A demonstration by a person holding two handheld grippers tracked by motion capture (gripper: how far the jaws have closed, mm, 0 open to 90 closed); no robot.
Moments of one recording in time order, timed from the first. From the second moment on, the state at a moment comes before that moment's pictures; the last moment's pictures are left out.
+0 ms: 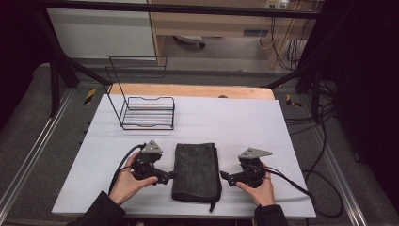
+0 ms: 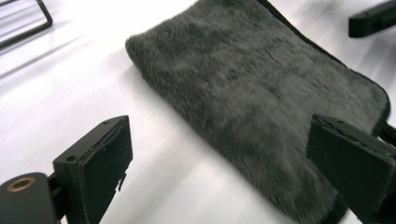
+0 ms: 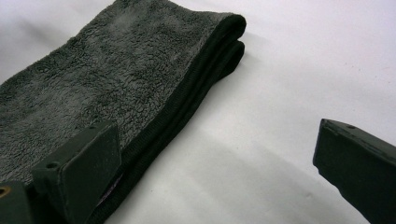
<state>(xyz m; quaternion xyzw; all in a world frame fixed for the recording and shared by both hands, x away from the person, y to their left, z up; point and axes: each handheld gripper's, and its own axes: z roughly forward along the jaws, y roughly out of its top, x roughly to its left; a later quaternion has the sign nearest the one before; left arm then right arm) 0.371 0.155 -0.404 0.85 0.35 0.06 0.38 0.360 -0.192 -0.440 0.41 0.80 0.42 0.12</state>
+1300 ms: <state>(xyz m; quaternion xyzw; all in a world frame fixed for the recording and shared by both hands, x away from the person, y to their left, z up) 0.448 0.127 -0.439 0.83 0.42 0.07 0.35 0.377 -0.182 -0.435 0.41 0.80 0.42 0.11</state>
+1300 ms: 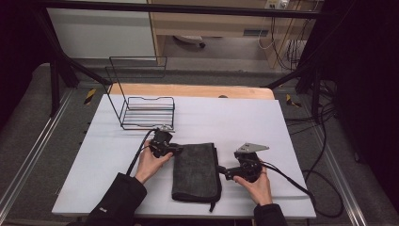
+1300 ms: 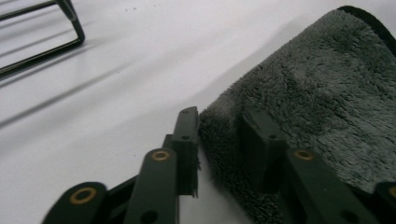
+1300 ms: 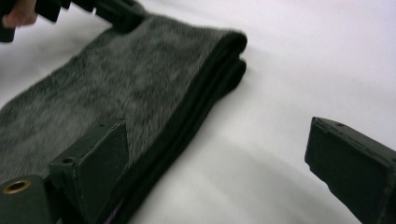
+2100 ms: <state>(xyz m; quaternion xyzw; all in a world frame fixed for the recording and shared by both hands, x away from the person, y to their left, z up) 0.447 0.128 -0.443 0.83 0.42 0.06 0.36 0.442 -0.142 -0.452 0.44 0.80 0.40 0.07</state>
